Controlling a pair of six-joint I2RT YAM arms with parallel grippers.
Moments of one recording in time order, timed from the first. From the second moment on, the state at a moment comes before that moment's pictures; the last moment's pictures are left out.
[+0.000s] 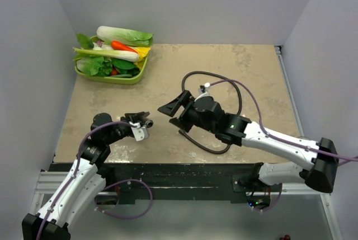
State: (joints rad) left arm -0.32 0.56 0.36 -0.11 0.57 0.90; right arm 1.07 1.25 0.97 -0.11 0.15 1.51
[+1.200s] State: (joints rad) left arm -0.32 0.31 0.13 -0.23 0.60 1.36; right arm 1.02 1.41 0.86 0.10 -0.29 1.17
